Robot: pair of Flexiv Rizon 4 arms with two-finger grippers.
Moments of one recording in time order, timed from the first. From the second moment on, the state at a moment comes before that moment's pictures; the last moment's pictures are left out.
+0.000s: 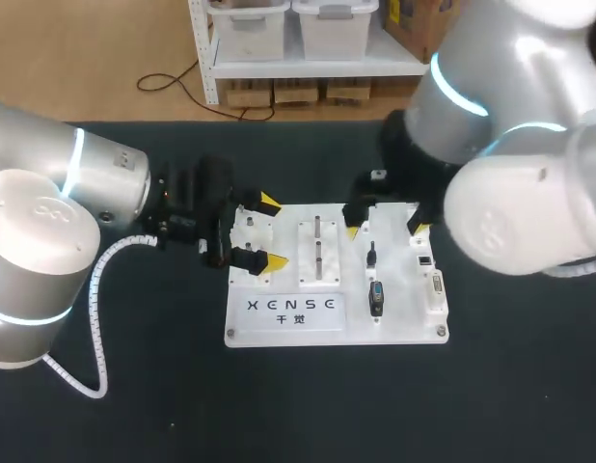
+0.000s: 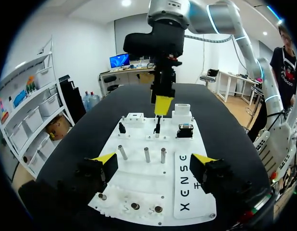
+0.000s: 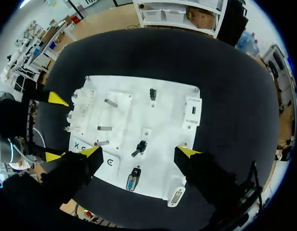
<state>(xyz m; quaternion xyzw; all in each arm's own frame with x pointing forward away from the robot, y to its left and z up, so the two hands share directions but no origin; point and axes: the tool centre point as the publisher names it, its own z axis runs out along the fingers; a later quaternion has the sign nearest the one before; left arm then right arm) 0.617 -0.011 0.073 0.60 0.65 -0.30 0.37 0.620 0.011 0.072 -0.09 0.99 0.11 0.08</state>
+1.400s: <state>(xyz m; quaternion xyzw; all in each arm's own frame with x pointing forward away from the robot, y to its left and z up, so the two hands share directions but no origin) 0.617 -0.011 0.073 0.60 0.65 -0.30 0.37 0.623 0.021 0.020 -0.08 1.00 0.02 0.03</state>
